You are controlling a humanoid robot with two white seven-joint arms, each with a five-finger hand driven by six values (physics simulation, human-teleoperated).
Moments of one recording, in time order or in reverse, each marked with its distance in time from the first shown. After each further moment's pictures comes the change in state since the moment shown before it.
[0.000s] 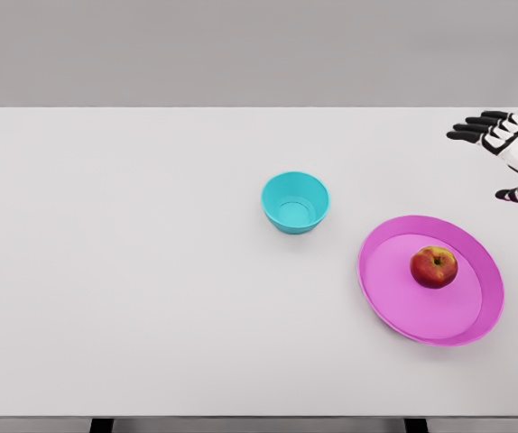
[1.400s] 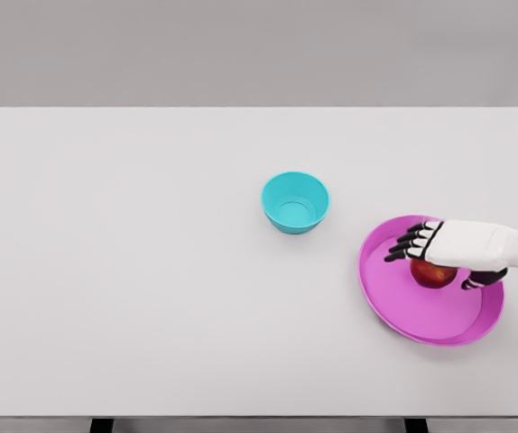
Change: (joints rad) left arm 0.000 0.000 0.000 0.000 0.000 0.000 0.000; right arm -0.077 0.050 0.188 -0.122 0.010 -0.002 0.565
